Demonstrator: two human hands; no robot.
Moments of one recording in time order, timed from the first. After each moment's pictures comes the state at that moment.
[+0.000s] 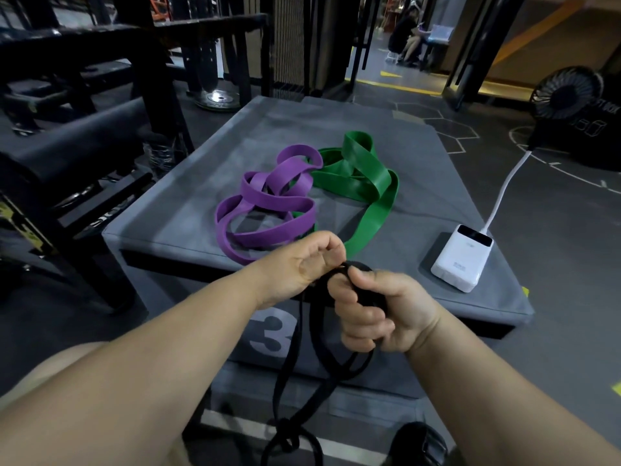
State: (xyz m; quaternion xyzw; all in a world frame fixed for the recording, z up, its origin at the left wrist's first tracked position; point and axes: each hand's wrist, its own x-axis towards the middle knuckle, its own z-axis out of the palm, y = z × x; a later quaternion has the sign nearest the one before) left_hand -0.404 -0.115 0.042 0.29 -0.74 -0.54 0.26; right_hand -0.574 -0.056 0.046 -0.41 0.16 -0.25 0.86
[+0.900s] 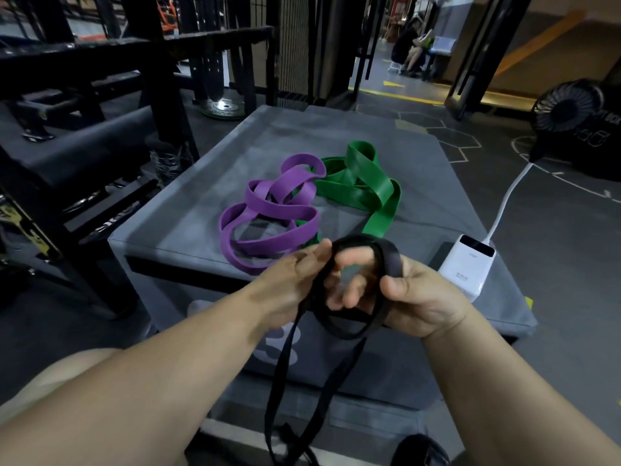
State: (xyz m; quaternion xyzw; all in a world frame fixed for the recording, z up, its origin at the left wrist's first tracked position) left_hand -0.415 -0.103 0.037 0.28 -0.52 -0.72 0.36; right_hand -0.592 -0.061 0.060 -0.54 0.12 -0.35 0.76
